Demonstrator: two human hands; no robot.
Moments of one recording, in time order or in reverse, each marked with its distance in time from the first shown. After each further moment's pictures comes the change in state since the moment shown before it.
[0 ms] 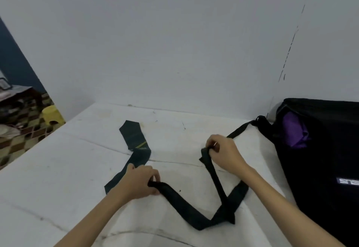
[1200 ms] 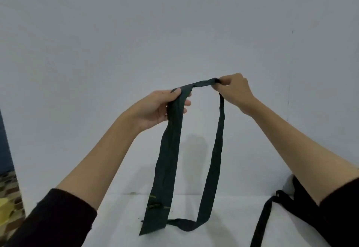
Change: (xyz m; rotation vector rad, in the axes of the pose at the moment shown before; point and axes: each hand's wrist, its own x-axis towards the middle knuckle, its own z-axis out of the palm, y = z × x) left_hand 0.010 -0.063 -0.351 -1.242 0.225 0.666; right_hand 0.157 -0.280 -0.126 0.015 0.629 -0.194
